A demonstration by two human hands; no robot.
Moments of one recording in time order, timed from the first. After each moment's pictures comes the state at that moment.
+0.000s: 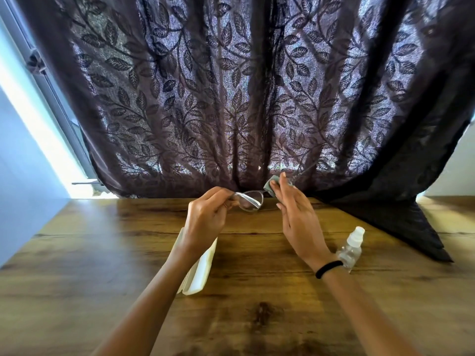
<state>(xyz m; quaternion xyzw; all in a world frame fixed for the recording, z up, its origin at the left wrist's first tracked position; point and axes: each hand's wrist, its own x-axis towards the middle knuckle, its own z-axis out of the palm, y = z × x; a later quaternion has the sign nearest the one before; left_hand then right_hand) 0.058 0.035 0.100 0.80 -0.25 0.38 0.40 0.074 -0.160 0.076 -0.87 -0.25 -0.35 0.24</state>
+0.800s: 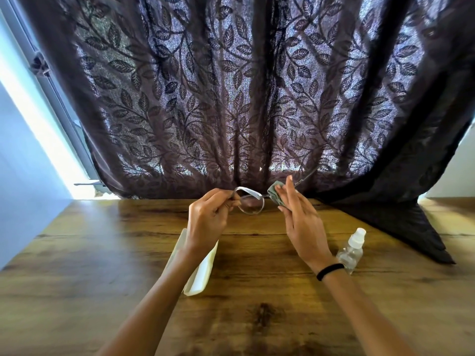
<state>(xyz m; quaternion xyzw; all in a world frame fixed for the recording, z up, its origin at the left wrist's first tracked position) 0.056 0.032 0.099 0.78 -0.22 0.40 0.42 0.072 -0.163 0.073 -0.85 -0.24 -0.37 0.27</state>
